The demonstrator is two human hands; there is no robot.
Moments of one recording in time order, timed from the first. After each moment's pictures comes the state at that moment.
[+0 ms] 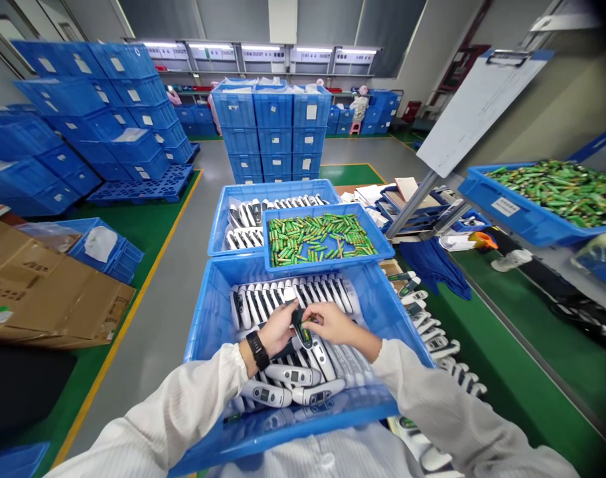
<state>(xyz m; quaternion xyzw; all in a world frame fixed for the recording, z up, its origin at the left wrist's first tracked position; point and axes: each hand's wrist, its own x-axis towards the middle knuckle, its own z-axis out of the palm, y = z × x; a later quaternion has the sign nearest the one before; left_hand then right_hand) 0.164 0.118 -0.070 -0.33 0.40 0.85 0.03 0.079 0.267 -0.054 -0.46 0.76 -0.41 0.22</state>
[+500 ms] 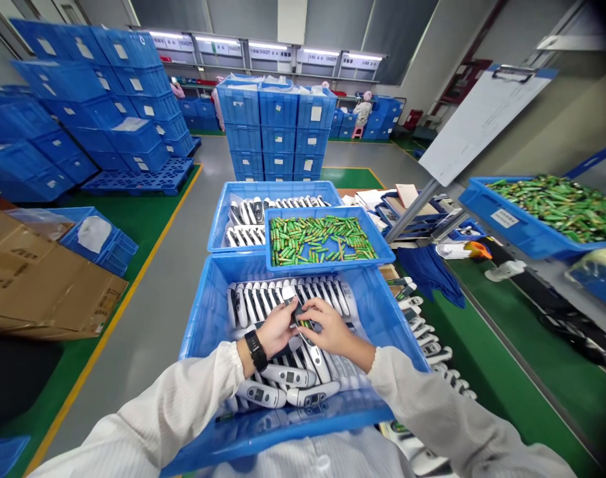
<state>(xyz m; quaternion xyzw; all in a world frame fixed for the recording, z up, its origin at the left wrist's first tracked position) 0.164 0.119 -0.061 -0.33 0.38 0.87 0.03 0.092 0.271 -0.066 -0.52 0.74 -0.43 0.03</state>
